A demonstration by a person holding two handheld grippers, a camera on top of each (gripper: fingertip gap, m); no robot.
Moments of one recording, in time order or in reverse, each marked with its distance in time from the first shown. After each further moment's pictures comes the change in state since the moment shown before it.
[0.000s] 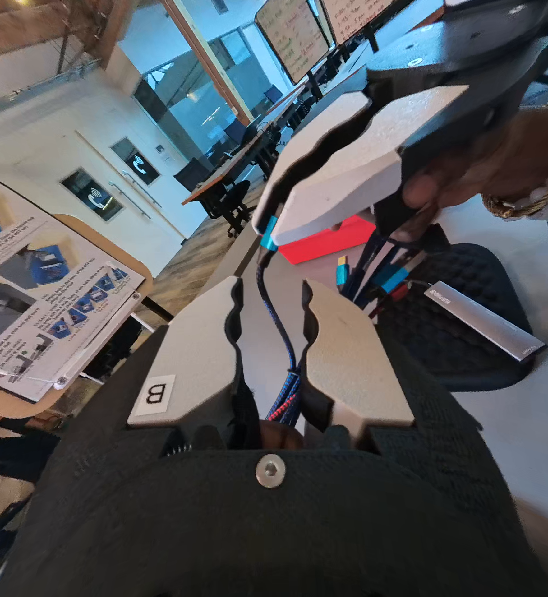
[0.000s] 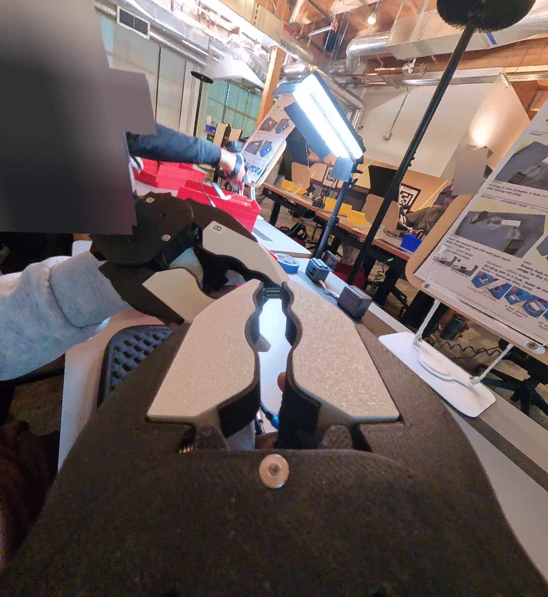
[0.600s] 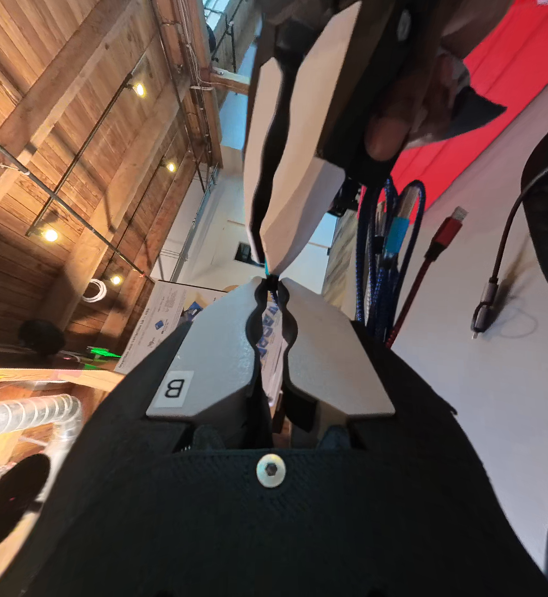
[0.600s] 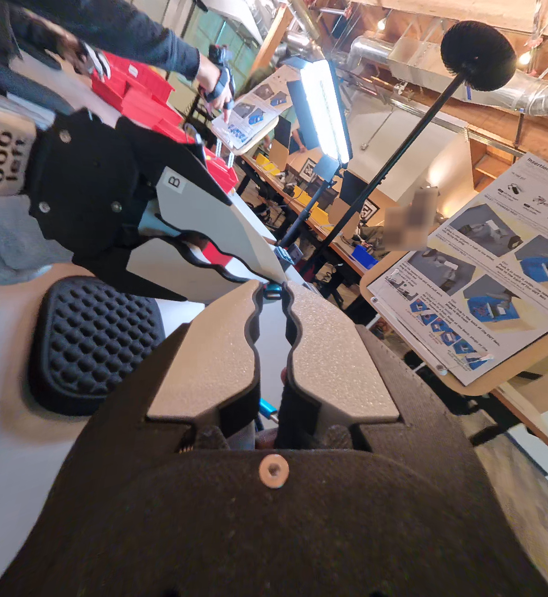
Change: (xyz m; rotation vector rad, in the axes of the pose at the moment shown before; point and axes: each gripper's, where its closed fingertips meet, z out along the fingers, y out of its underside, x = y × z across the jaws) left arm -0.006 -0.021 -0.016 -0.001 -0.296 0.728; right arm -0.011 0.002 -0.001 -0.080 0.061 -0.318
